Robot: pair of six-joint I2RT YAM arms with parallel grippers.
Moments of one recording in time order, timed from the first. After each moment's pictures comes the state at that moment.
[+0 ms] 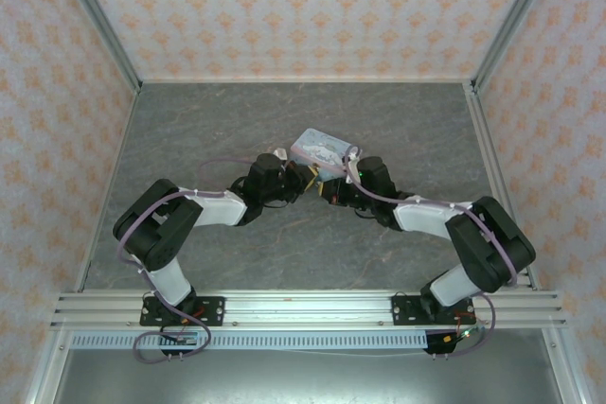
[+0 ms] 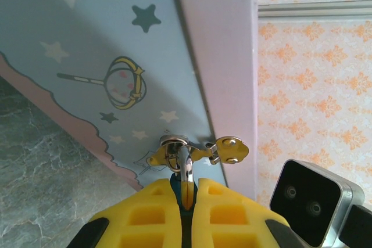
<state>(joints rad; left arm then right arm) -0.59 1.71 0.72 0.56 0.26 -1.39 0.55 1.51 0.61 0.33 -0.43 0.73</state>
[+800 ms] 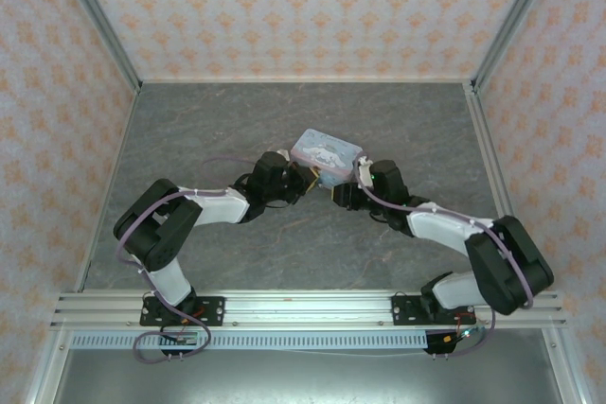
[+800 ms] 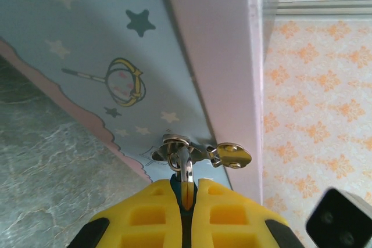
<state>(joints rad) -0.60 1.71 0.77 0.44 0.24 -1.40 0.50 1.33 0.52 0.17 -0.34 0.48</state>
